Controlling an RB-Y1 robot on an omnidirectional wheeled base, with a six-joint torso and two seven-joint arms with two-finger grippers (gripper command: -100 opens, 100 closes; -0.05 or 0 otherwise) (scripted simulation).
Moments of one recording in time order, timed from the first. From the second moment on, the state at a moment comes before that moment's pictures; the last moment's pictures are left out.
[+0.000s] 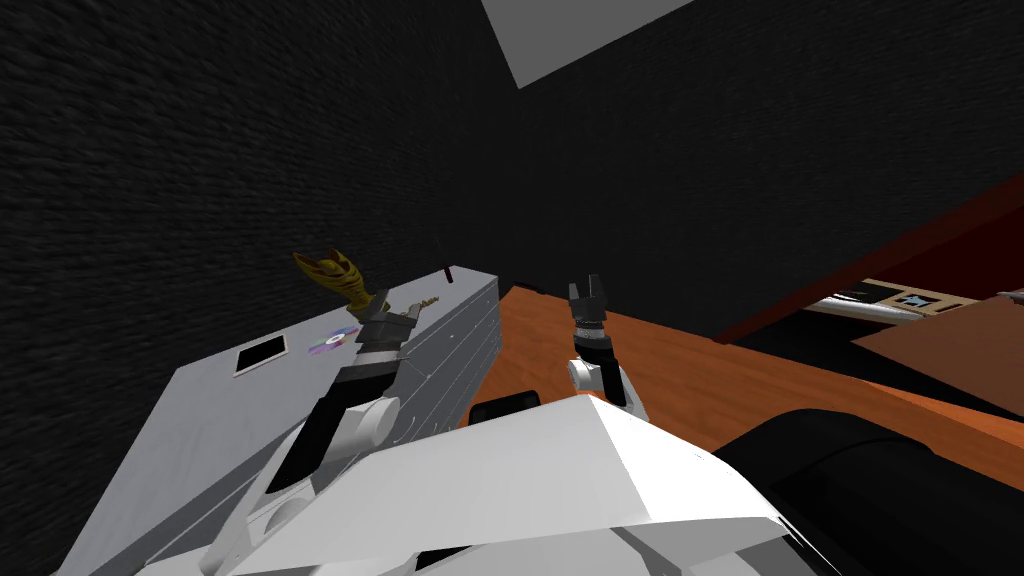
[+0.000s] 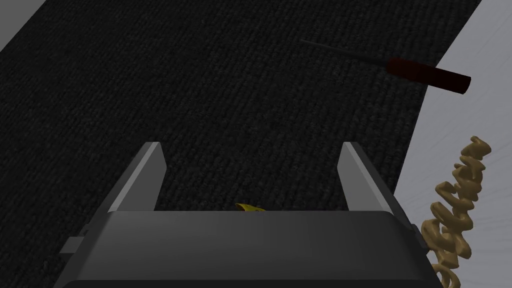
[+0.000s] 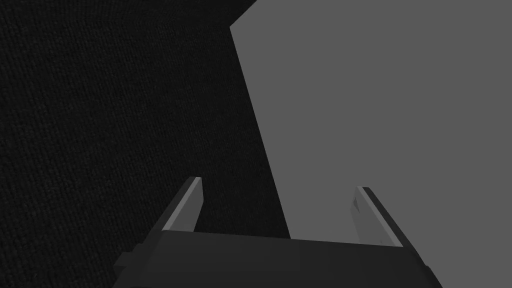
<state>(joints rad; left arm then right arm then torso) 0.42 0.25 0.04 -2.31 0.09 -0.16 0.29 0.47 0.01 -0.05 -2.27 0.03 -0.55 -0.08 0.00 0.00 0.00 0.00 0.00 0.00</state>
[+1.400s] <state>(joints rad) 0.33 0.50 0.15 -2.34 0.34 0.21 0.51 0.47 0.01 -0.05 -2.27 0.03 -0.55 -0.08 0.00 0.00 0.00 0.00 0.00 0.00</state>
